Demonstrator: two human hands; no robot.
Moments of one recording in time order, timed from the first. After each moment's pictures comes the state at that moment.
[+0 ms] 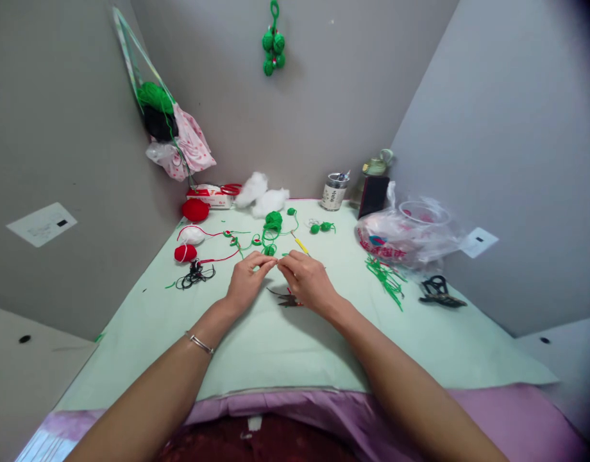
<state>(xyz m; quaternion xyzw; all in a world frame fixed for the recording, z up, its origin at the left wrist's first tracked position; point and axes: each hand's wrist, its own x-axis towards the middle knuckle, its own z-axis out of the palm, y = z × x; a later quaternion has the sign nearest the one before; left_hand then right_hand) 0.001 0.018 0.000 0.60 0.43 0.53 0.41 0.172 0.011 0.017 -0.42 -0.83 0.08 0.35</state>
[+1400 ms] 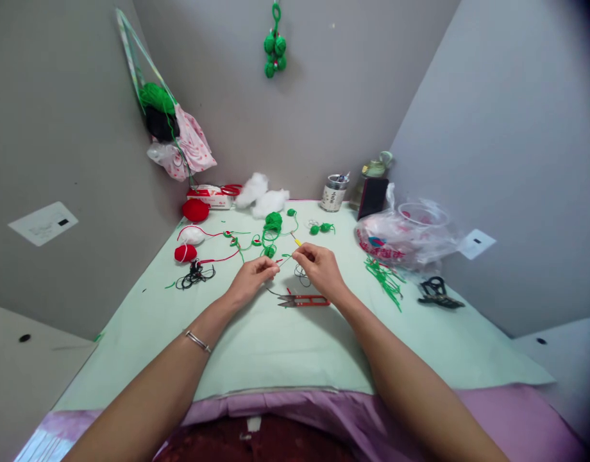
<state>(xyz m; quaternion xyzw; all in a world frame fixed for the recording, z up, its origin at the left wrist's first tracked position) 0.000 0.024 0.000 0.55 0.42 0.47 0.55 0.193 0.031 0.023 -0.50 -0.72 0.23 0.43</state>
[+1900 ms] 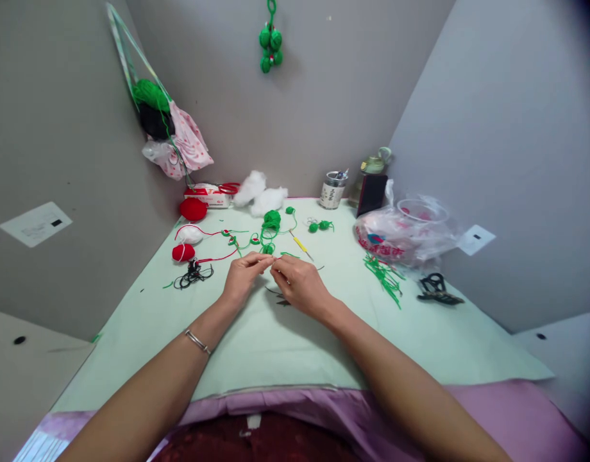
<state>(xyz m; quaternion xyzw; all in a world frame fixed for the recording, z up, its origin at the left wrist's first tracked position) 0.000 0.025 -0.006 0.54 0.44 0.54 0.47 0.164 0.005 0.015 -0.40 -0.84 0.09 0.34</state>
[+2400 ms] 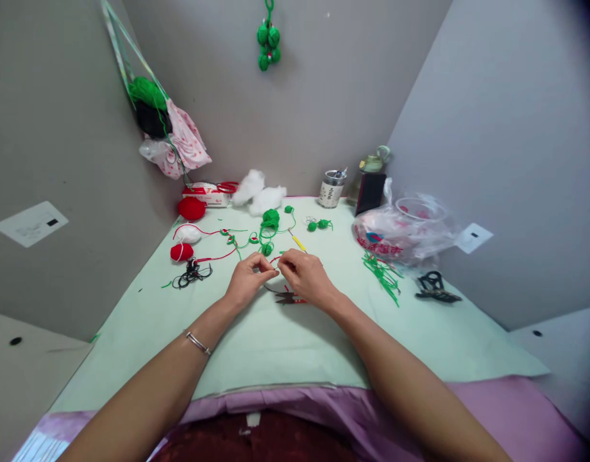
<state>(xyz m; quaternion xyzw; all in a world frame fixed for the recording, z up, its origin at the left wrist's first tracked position) 0.004 0.021 -0.006 0.60 0.43 0.51 0.44 0.176 0.014 0.022 -0.44 -0.81 0.15 0.36</state>
